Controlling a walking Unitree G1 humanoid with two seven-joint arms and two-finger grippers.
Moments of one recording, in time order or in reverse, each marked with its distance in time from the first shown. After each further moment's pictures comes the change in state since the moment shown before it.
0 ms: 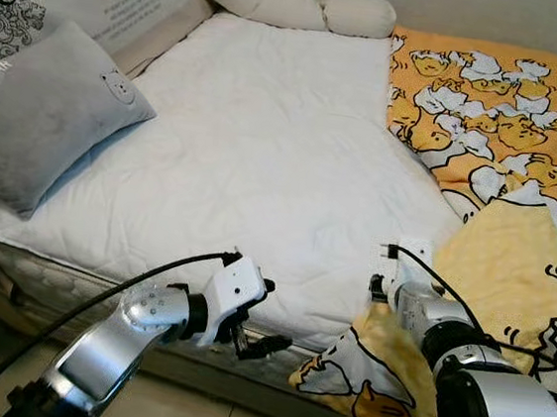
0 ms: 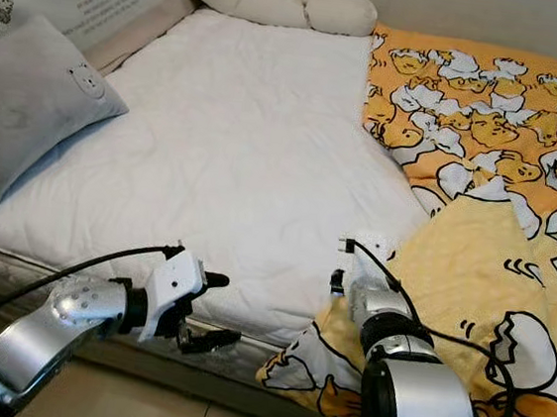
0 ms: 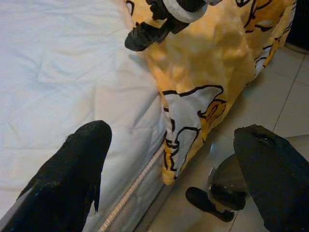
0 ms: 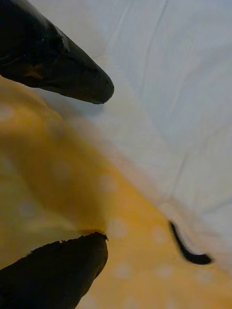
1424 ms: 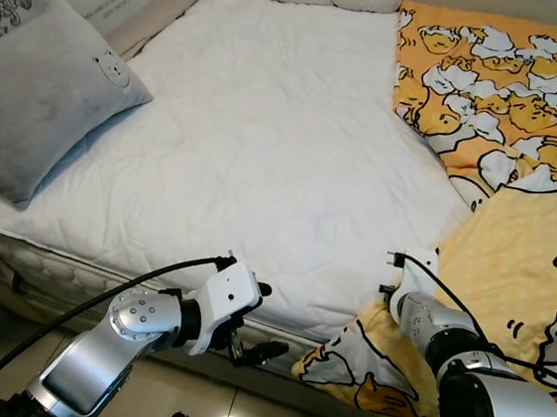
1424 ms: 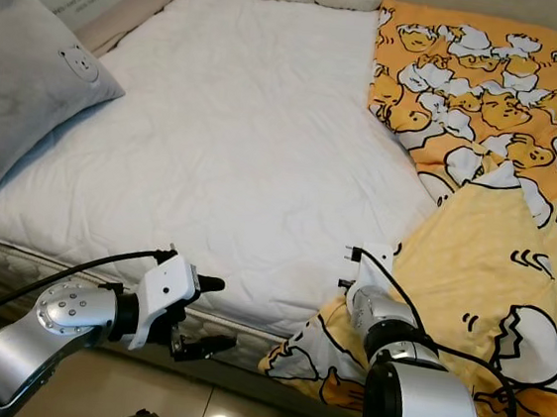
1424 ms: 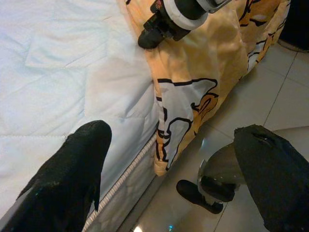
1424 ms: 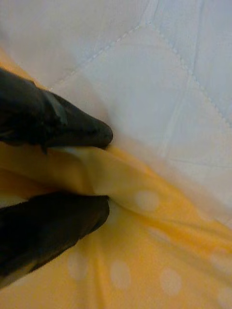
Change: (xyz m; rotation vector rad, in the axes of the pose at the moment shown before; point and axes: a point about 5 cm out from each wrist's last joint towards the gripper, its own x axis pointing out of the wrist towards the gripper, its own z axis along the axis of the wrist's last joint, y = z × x) left arm -0.008 -0.004 0.003 0.011 0.001 0.003; right arm 0.002 -0.004 -0.012 0.068 0.038 0.024
